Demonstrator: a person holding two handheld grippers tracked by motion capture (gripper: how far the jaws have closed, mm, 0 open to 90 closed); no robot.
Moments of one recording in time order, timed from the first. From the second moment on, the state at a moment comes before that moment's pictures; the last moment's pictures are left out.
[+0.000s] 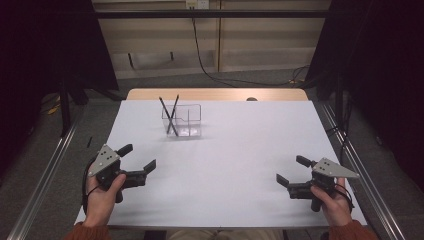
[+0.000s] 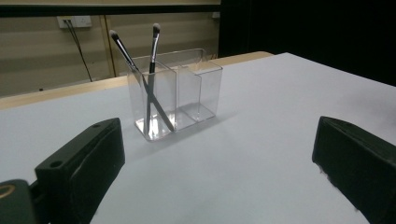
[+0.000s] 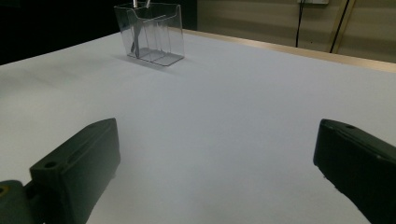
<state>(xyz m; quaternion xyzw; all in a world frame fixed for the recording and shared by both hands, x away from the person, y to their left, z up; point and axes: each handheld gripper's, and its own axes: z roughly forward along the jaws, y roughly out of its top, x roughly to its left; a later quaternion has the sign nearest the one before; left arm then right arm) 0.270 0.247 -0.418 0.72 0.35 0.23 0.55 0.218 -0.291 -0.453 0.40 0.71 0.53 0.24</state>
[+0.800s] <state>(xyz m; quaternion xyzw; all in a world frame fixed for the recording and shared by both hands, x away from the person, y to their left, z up) 0.235 0.256 -0.428 0.72 0.36 0.23 0.55 0.212 -0.295 -0.452 0.41 0.70 0.53 0.25</state>
